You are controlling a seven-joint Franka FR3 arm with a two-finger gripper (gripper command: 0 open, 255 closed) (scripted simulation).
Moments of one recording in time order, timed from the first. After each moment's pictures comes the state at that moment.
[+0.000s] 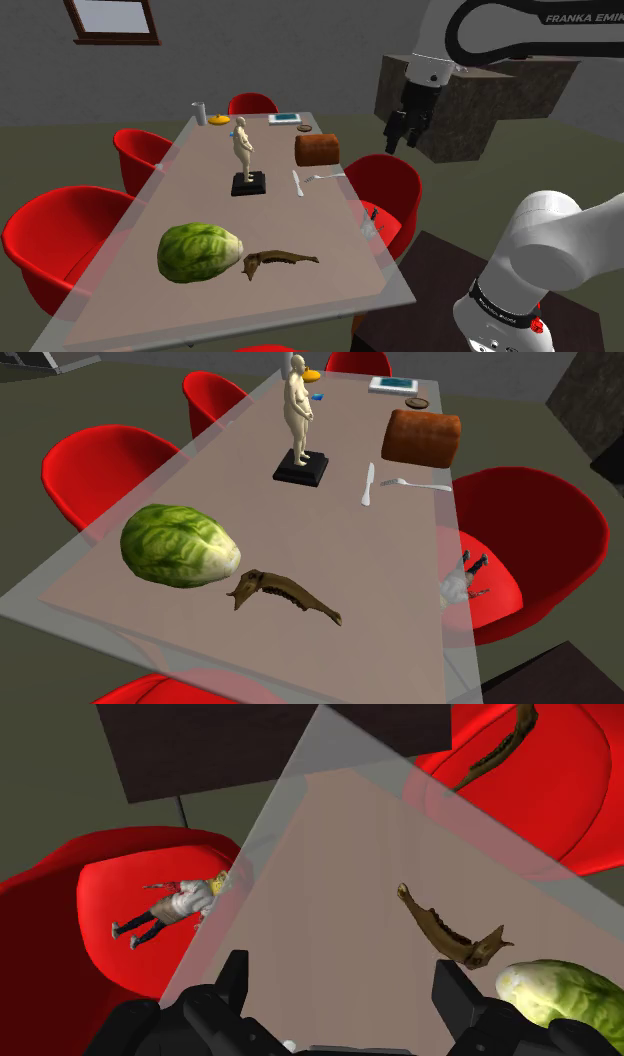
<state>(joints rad) -0.02 -0.82 -0.03 -2.45 0.05 1.71 0.17</state>
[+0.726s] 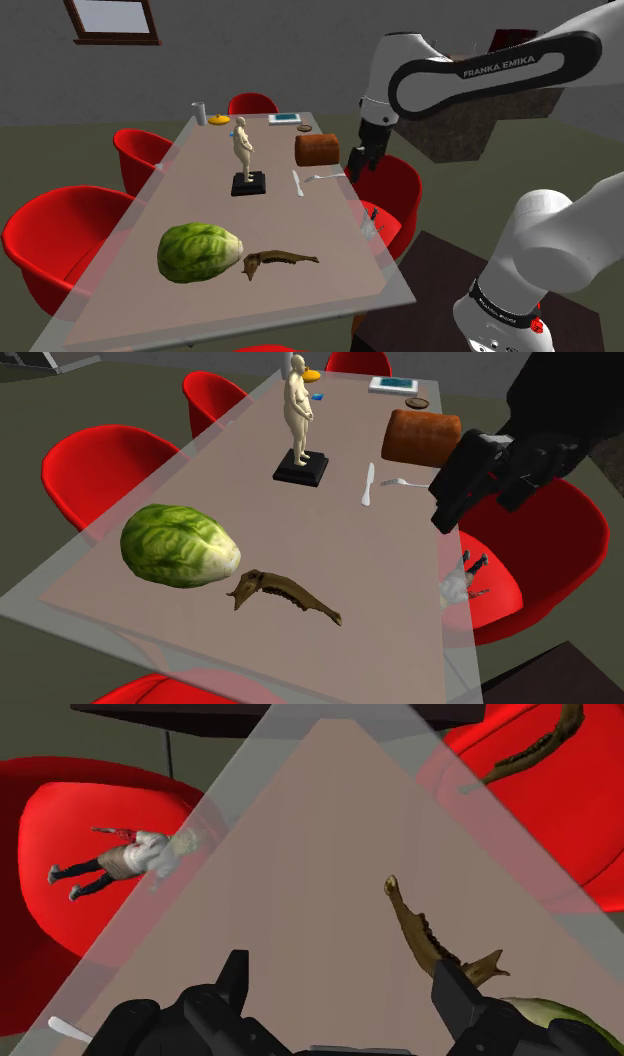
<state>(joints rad) 0.06 -0.58 0.04 -2.52 0.05 2.03 0.10</state>
